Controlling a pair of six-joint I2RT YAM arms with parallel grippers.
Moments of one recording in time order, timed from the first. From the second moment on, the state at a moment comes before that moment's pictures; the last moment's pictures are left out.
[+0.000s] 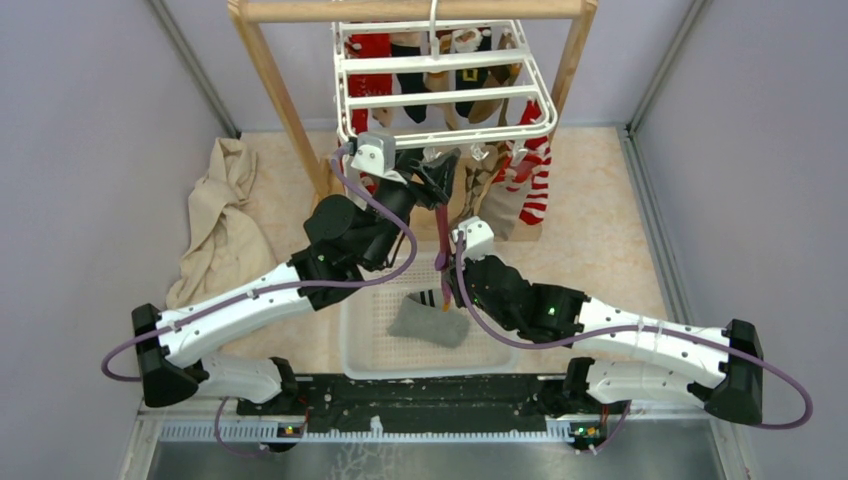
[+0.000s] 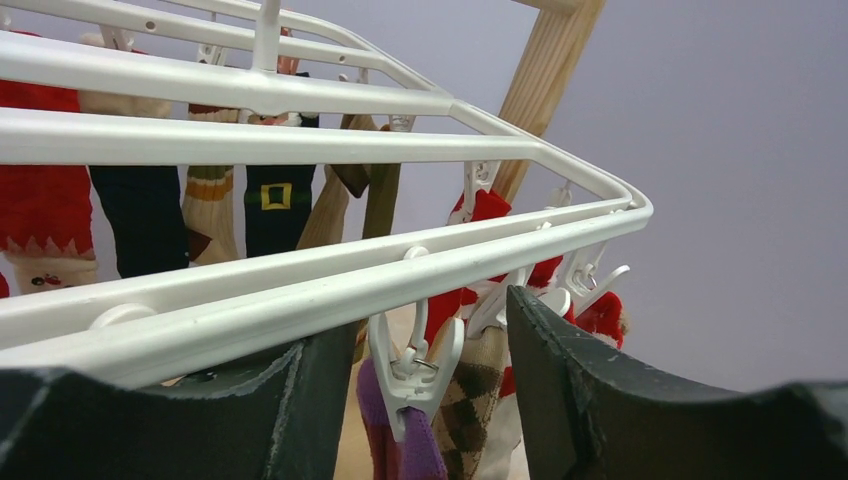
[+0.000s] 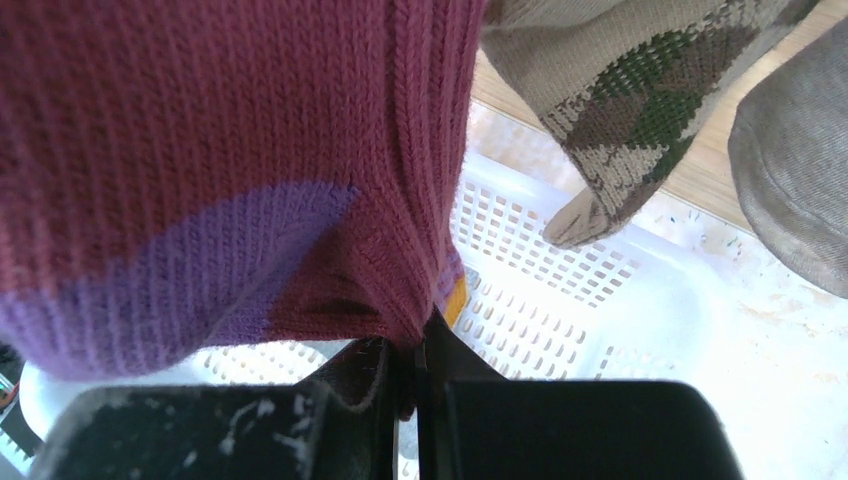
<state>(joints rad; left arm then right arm) -1.11 1.29 1.25 0.45 -0.58 -0.08 1.19 0.98 0.81 -0.30 0.51 0.39</state>
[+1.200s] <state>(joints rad) -1.09 1.31 1.30 0.41 -0.55 -0.12 1.19 0.98 0.76 -0.30 0.47 0.39</state>
